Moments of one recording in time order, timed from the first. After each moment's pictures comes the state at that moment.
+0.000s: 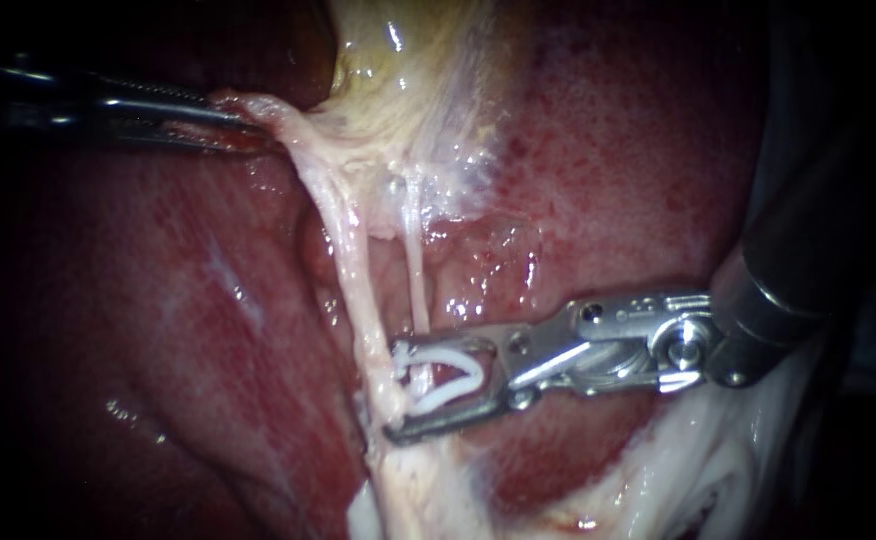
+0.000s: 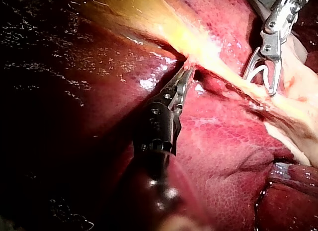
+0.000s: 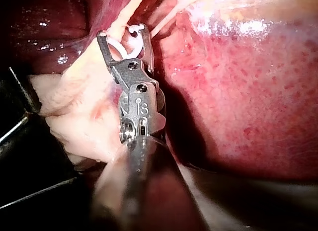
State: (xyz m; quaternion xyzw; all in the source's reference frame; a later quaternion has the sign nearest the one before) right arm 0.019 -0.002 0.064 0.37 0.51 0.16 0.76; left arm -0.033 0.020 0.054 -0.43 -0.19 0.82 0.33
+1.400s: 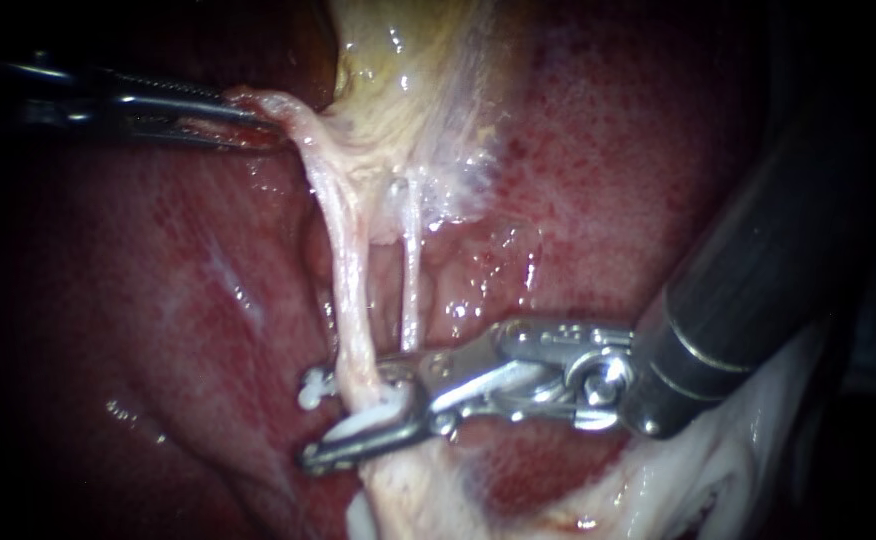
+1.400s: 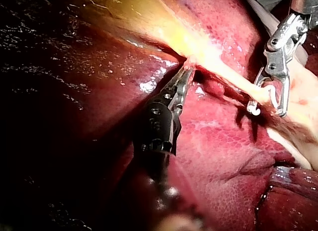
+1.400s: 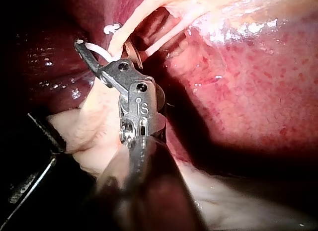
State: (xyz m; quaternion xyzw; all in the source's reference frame) right arm 0.025 -0.004 0.061 0.42 0.54 0.19 0.70; left arm -0.033 0.021 0.054 -0.43 -0.19 0.82 0.33
